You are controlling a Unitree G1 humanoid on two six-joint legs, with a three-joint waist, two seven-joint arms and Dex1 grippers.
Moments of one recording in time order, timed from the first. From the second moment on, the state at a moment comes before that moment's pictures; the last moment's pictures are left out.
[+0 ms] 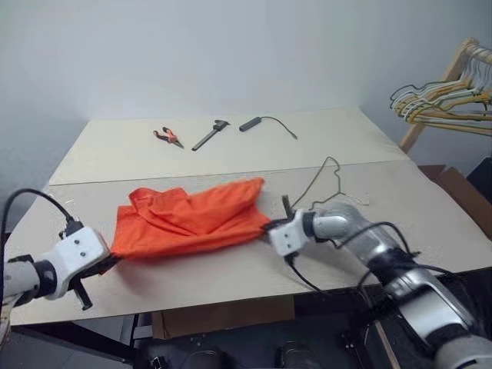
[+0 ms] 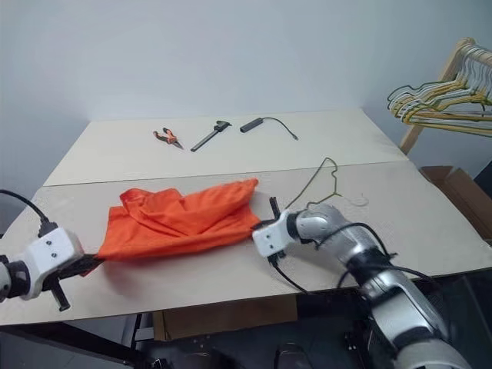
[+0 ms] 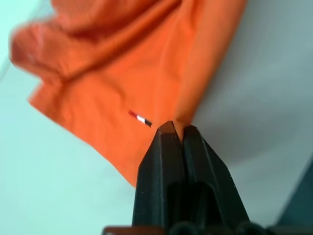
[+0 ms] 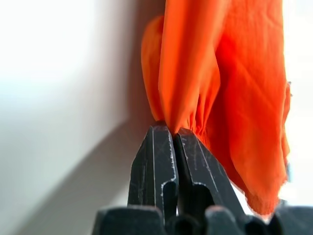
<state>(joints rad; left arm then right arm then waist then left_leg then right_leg) 0.39 1.00 0.45 -0.44 -0.14 0.41 -1.02 -0.60 -0.65 0.52 0.24 -0.24 -0.48 0.96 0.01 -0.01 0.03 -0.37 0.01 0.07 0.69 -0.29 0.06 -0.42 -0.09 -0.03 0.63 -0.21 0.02</state>
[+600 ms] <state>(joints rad) -0.57 0.83 0.18 -0.03 0.12 0.36 -0.50 -1.17 -0.33 0.31 0.71 -0.21 -0.18 0.45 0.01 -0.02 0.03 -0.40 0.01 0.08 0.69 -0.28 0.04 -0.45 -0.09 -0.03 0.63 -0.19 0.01</state>
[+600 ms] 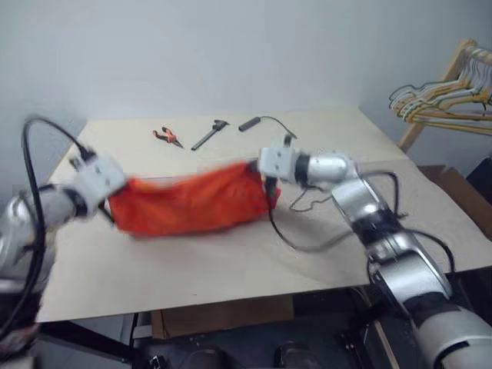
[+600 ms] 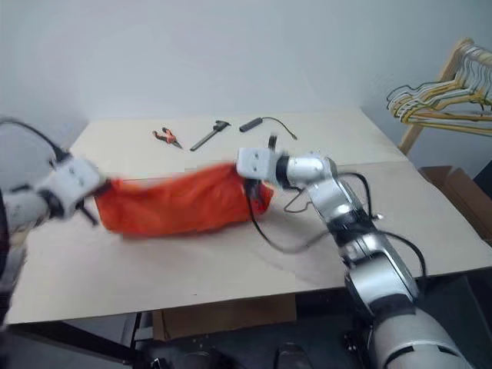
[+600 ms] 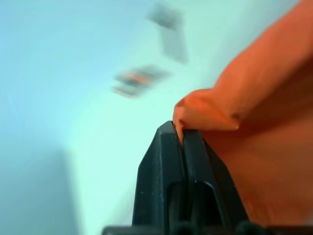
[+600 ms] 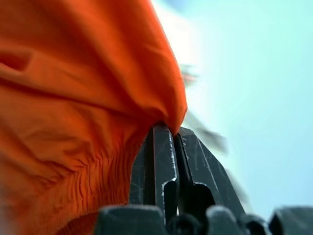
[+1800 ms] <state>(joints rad) 0.72 0.92 0.48 -0.55 -0.04 0.15 -1.14 -0.57 -0.68 0.56 0.22 -0.39 -0.60 0.87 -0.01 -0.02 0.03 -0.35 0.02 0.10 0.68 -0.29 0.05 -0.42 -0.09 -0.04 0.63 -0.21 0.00</state>
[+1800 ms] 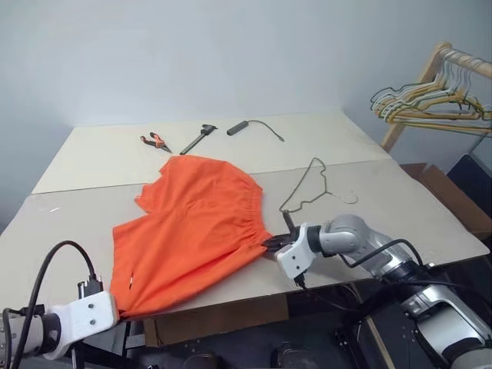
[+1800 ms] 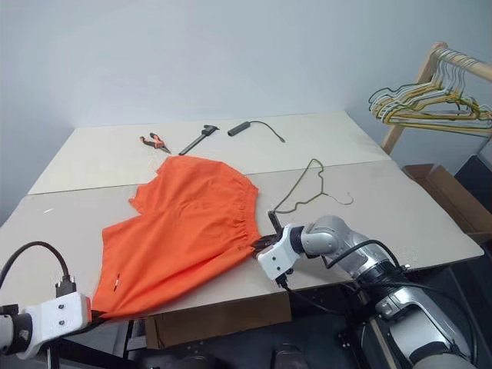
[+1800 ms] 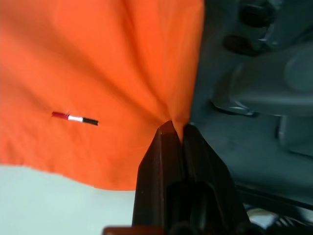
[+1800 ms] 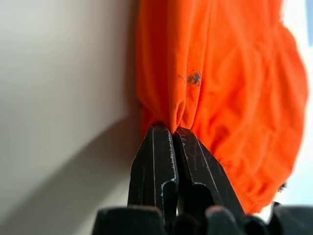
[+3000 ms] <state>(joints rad) 0.63 0.94 0.68 -0.56 -0.27 0.31 -1.31 -0.58 -0.77 0.27 0.05 0.03 0.06 1.15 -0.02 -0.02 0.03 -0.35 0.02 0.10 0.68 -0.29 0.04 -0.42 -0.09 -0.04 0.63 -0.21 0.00</state>
